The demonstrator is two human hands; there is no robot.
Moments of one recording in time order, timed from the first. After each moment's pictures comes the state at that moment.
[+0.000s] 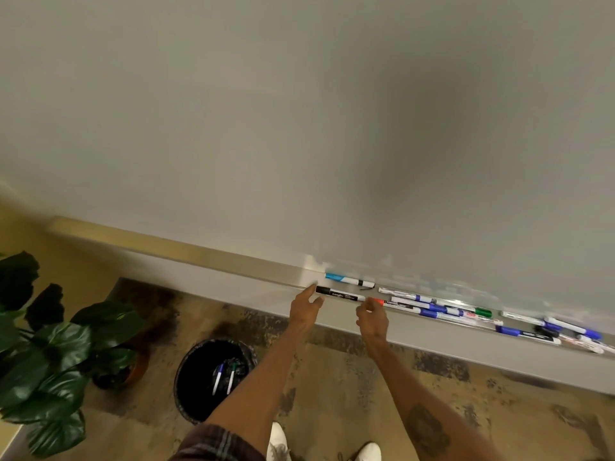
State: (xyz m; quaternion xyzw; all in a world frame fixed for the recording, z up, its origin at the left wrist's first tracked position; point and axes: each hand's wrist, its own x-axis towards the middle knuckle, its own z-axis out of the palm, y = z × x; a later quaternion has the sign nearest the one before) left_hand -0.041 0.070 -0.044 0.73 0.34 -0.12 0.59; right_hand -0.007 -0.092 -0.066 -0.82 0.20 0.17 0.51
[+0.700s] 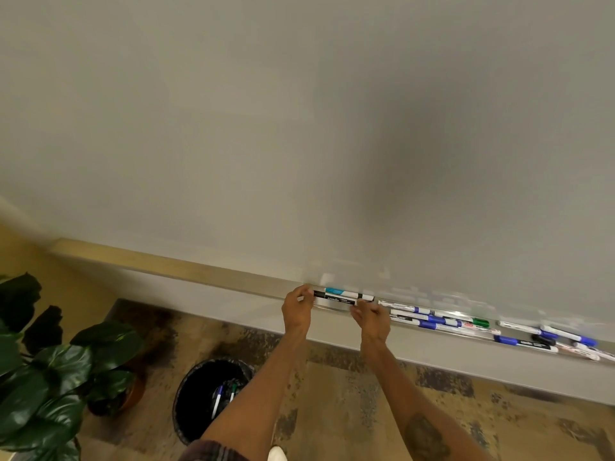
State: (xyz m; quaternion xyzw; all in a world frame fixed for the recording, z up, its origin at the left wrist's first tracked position) left_hand -0.035 0.078 -0.012 0.63 0.38 0.08 0.68; right_hand -0.004 -0.075 -0.011 -0.61 0.28 0.08 0.74
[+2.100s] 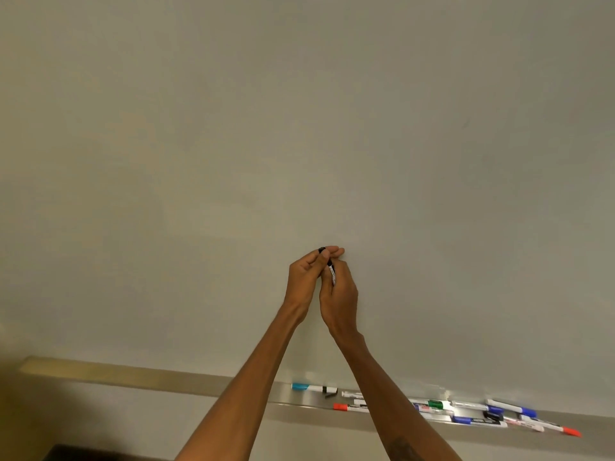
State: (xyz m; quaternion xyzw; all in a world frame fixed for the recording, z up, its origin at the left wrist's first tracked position) left_hand -0.002 0.003 0.325 0.63 -0.08 0.19 0.75; right_hand 0.017 -0.073 0.283 -0.77 -0.17 -0.28 0.55
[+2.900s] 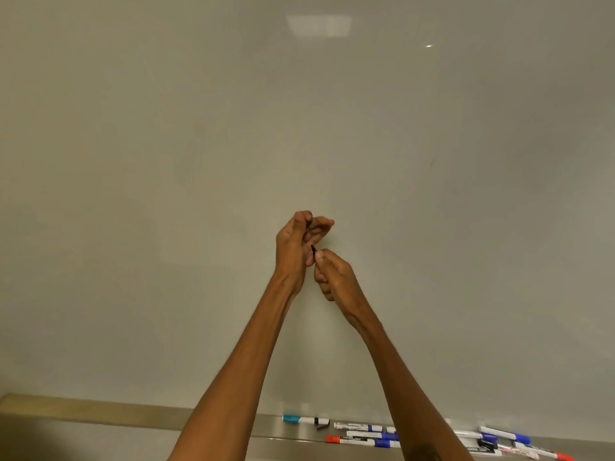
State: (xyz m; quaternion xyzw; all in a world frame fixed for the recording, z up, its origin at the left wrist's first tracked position) left_hand 0.001 -0.006 0.438 0.50 -0.15 0.24 0.82; right_hand 0.006 -0.116 0.395 -0.68 -0.30 -0.01 0.67
